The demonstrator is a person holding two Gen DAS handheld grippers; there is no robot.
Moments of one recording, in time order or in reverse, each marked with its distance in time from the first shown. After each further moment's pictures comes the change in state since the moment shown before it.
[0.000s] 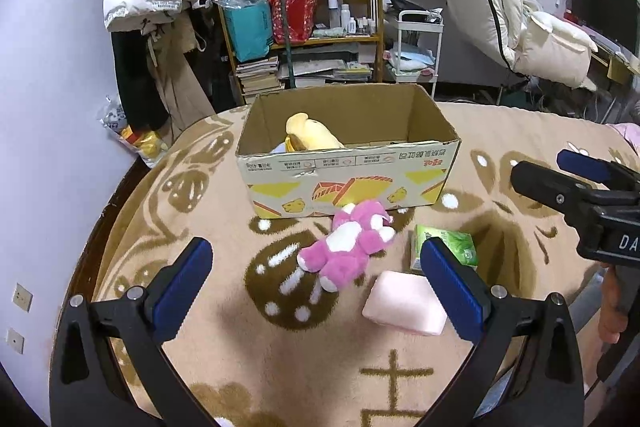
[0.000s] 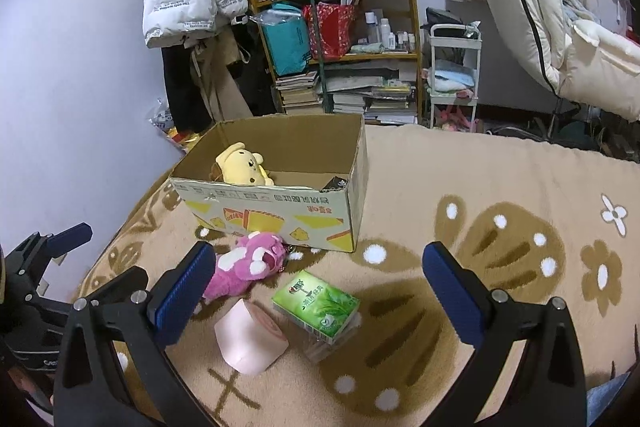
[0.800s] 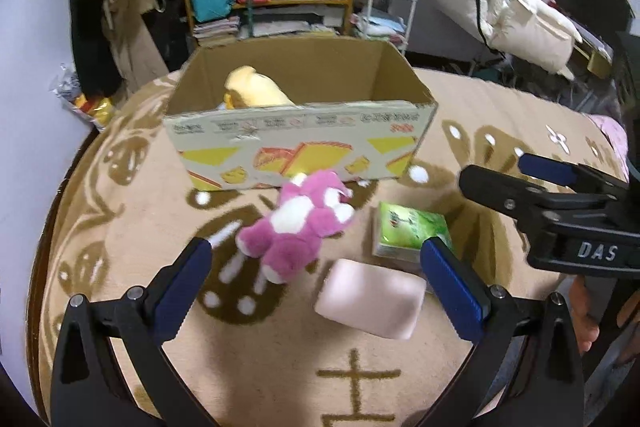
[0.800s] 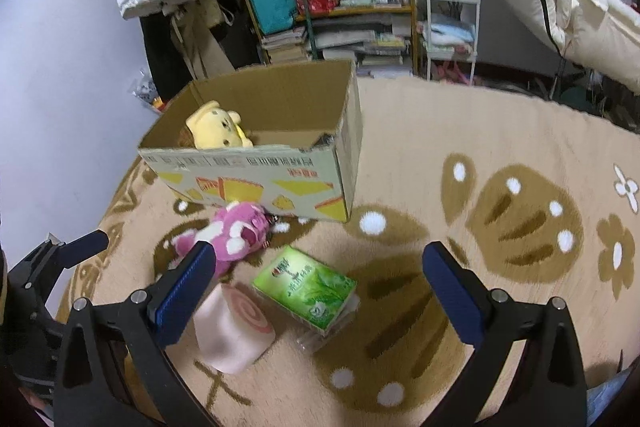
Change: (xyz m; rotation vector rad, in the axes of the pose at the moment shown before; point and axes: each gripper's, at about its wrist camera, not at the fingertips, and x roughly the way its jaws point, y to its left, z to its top) left arm 0.053 -0.021 -0.005 -0.004 0.144 -0.161; right arm 0.052 -0.014 -0.007 0.043 0.178 -0.023
